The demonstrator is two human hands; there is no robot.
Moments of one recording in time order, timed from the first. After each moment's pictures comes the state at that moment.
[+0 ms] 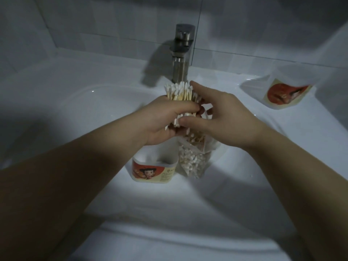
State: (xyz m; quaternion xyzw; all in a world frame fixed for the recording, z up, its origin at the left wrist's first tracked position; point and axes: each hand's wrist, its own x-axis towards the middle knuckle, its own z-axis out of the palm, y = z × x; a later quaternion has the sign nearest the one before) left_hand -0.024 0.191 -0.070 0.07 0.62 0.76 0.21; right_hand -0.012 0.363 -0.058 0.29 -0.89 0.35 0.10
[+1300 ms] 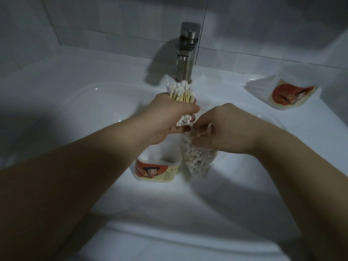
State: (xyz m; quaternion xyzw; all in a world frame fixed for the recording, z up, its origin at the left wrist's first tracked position) left_hand -0.027 0.193 -0.077 -0.02 0.67 0.74 0.11; right_hand 0.003 0.356 -0.044 0.25 -0.97 0.08 -0.02
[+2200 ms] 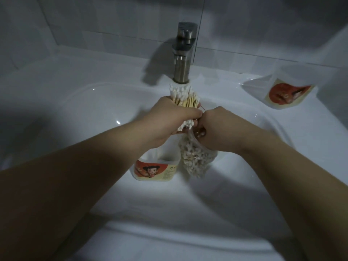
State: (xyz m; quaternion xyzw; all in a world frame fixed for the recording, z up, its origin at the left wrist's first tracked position) left_hand -0.021 0.200 -0.081 0.02 0.68 0.72 0.10; right_hand -0.011 0.353 -0.067 0.23 -0.97 0.02 0.01
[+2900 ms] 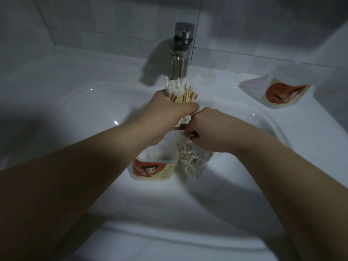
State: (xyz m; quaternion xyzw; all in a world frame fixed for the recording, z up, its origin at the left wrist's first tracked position) left_hand -0.021 0.200 -0.077 0.03 0.68 0.73 0.04; right_hand -0.013 0.347 -0.067 0.31 -0.95 -0.03 -0.01
